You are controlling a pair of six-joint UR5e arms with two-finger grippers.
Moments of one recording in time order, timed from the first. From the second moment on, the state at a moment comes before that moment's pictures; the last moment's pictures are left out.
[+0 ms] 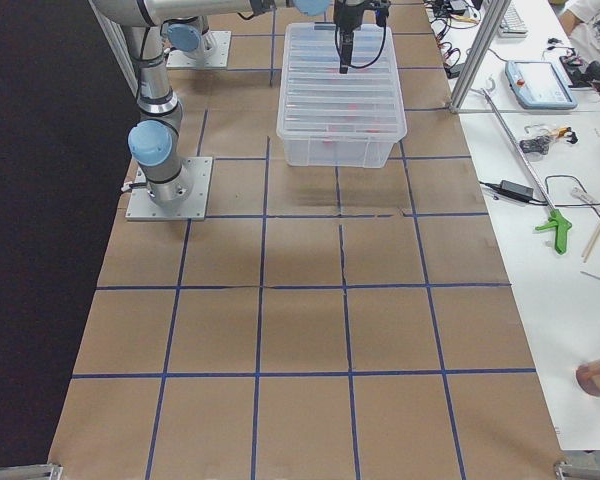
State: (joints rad) left arm -1.56 -1.67 -1.45 -1.55 1.55 0.07; right arm 1.63 -1.44 1.35 -1.48 -1.54 0.12
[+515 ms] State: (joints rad) left arm -1.56 -1.67 -1.45 -1.55 1.55 0.07; right arm 1.60 -1.45 1.36 -1.40 -1.55 0.13
